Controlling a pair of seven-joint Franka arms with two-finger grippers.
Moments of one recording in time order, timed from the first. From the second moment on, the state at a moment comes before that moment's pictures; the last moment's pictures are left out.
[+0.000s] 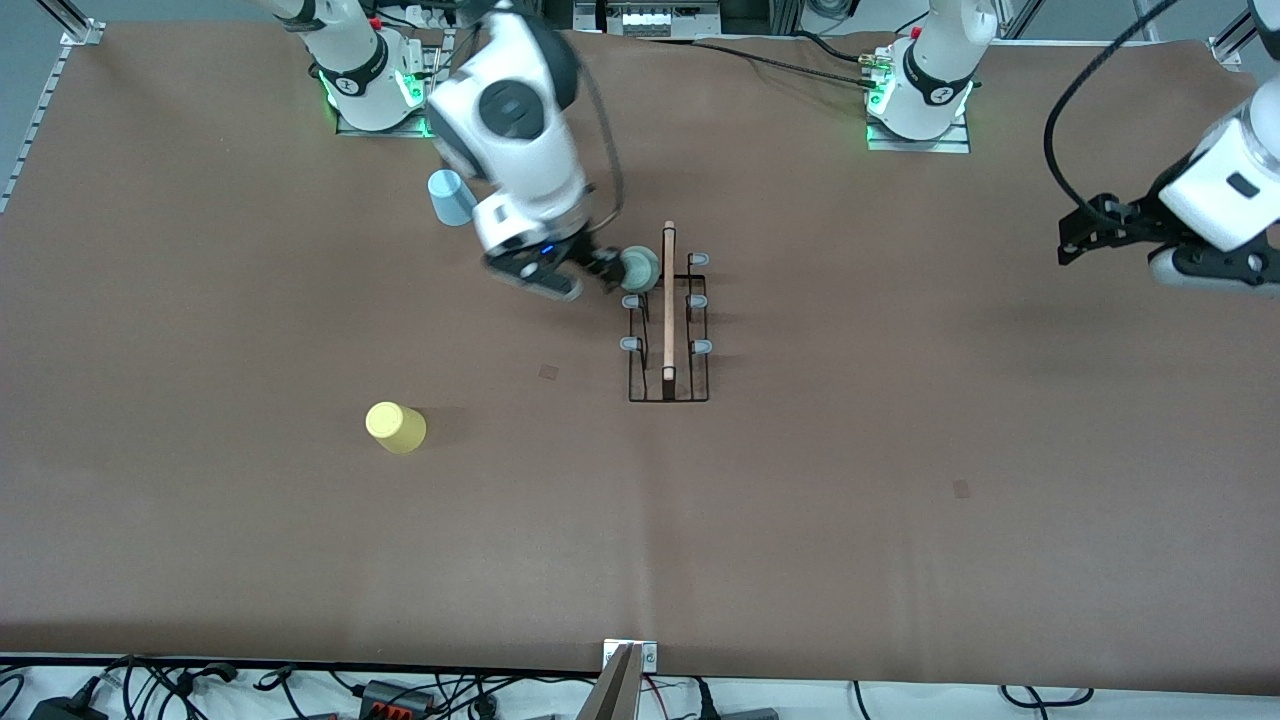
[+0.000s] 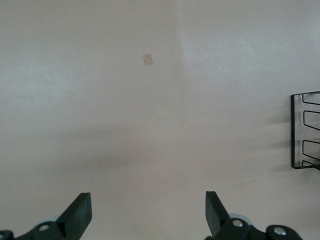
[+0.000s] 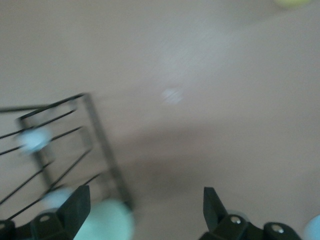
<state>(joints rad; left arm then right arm) 0.00 0.05 -0.05 -1.57 0.01 1.57 0.03 0.28 0.31 0.40 -1.89 -0.12 2.21 1.01</state>
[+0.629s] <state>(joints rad) 0.00 0.04 -0.06 -1.58 0.01 1.57 0.05 -0.09 0.38 0.37 -1.95 -0.28 2.35 0.40</state>
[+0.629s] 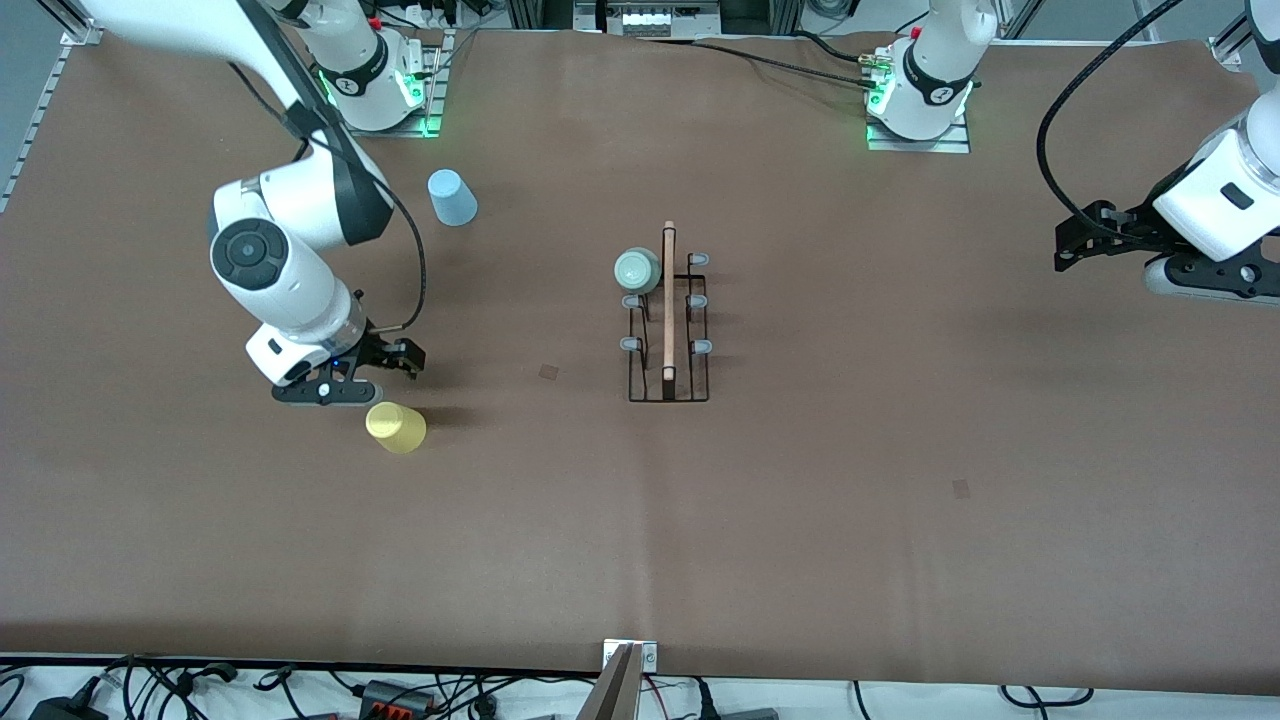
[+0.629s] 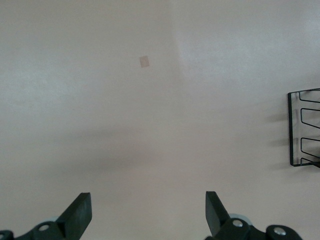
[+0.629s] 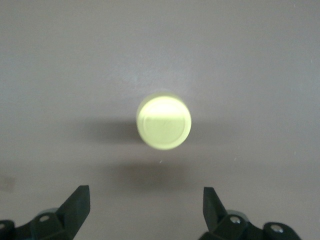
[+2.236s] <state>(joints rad) 0.01 -0.05 -0.06 -1.69 -0.02 1.63 0.11 0.02 0.41 0.42 -1.87 -0.40 2.43 0.72</state>
